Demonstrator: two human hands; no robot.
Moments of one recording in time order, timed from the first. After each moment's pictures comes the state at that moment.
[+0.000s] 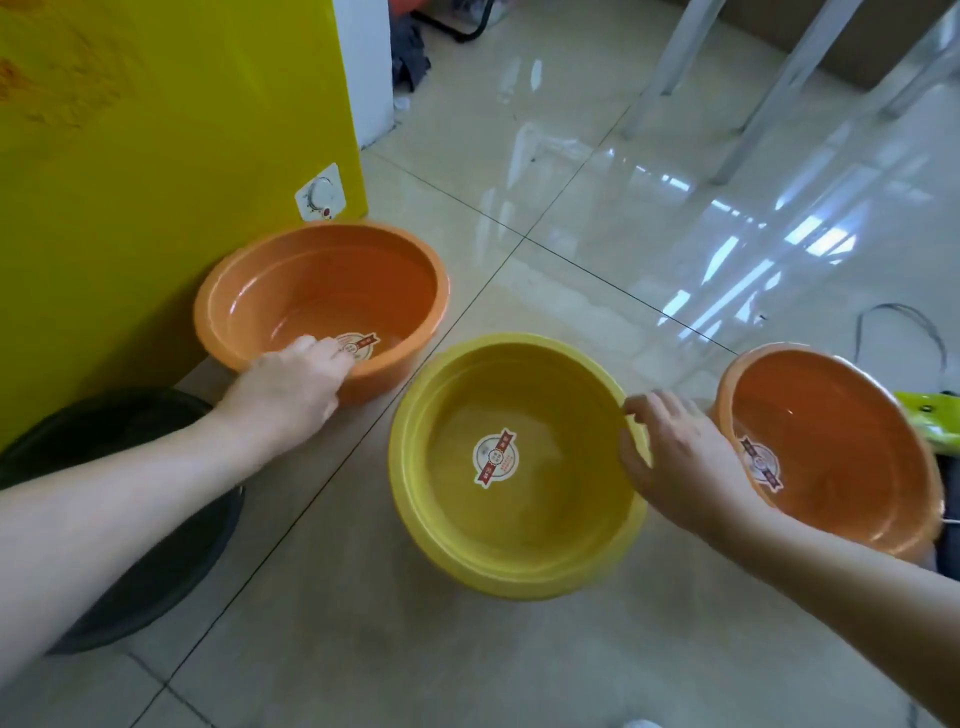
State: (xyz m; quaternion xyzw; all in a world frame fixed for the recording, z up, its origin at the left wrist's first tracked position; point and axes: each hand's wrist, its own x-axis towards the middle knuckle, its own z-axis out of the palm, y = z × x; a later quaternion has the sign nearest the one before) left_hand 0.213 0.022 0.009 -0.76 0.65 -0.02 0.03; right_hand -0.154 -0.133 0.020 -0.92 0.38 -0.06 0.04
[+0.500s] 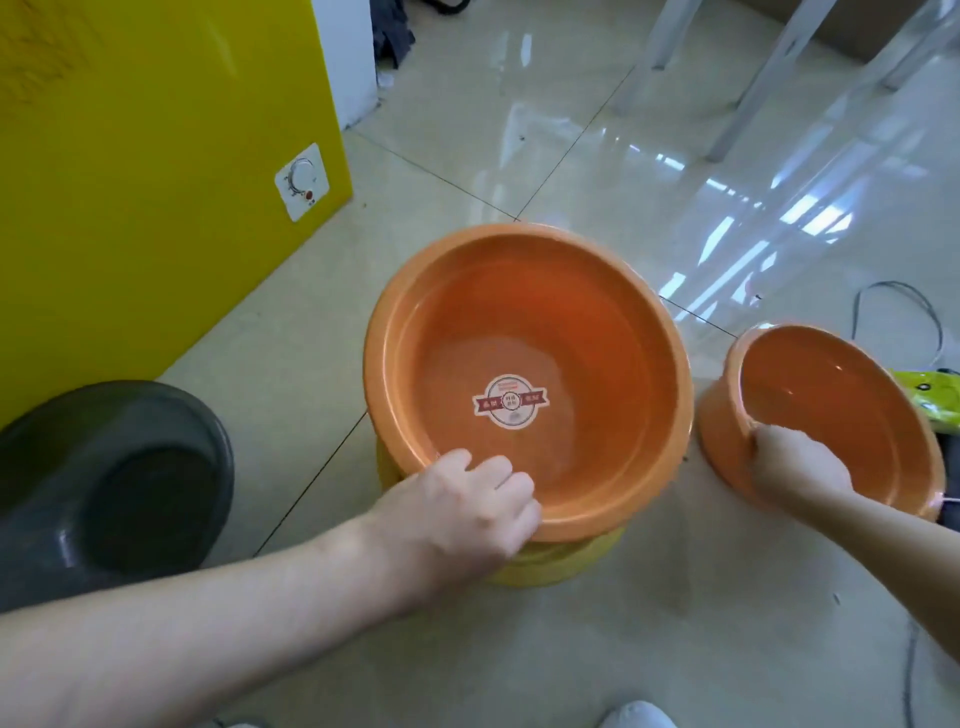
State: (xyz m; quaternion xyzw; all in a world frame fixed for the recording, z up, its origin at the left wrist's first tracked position) left_hand 0.051 0.037 0.042 -0.49 0.86 -0.12 -0.06; right_hand -0.260 -0.193 -0.006 -0.72 0.66 0.19 0.08
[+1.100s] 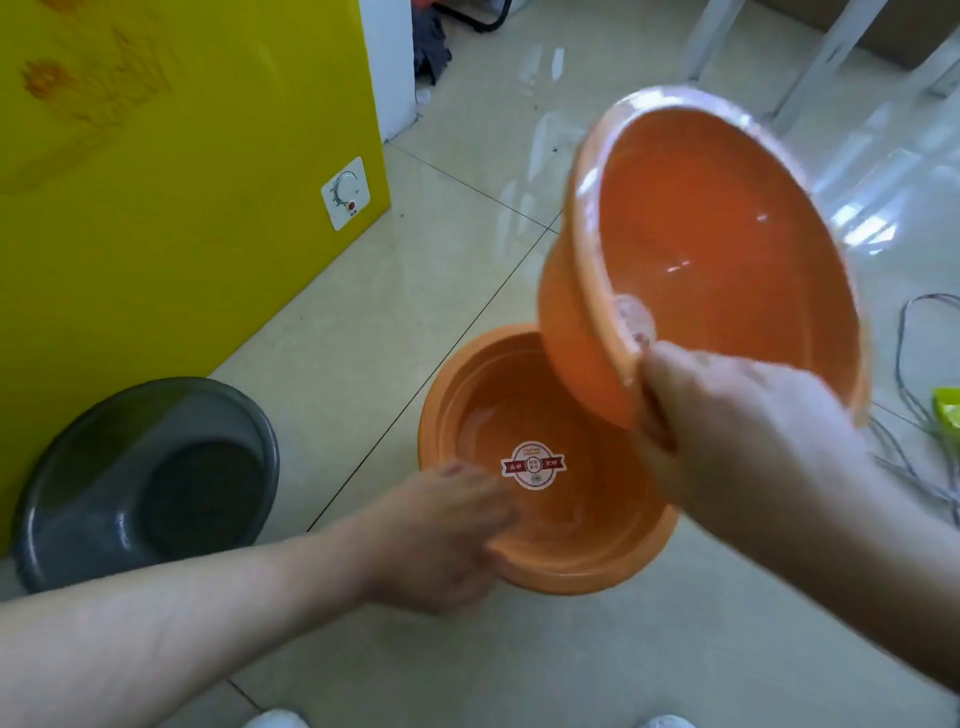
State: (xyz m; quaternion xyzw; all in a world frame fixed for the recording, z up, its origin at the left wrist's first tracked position) left_hand 0.090 0.063 0.007 -0.55 0.82 0.16 -0.04; right_hand -0.099 -0.071 0.158 -0.94 0.32 -0.09 -0.04
